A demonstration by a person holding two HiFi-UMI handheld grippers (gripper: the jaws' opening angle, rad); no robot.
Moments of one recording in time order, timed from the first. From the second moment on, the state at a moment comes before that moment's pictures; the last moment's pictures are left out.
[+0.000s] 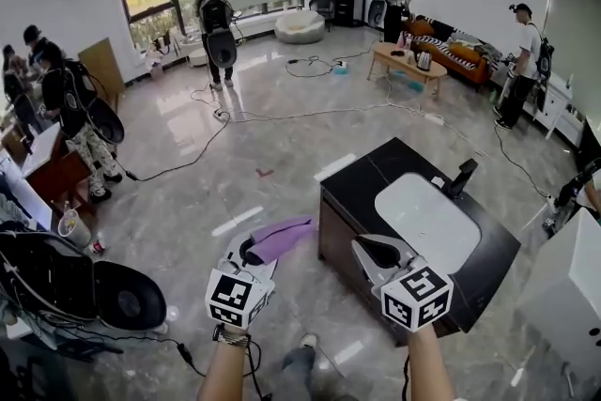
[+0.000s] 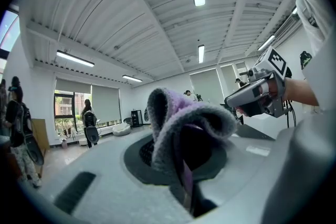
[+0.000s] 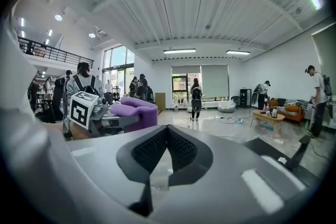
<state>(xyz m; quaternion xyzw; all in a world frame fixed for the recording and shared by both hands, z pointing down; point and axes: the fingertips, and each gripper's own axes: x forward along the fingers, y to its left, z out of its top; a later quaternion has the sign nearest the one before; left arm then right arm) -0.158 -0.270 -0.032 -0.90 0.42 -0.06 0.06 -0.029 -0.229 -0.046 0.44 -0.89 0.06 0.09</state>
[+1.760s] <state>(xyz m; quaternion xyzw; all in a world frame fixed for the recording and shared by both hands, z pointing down) -0.096 -0.059 -0.103 -0.90 0.42 -0.07 0.09 0.007 -0.035 -0.126 0.41 -0.90 -0.01 0.10</state>
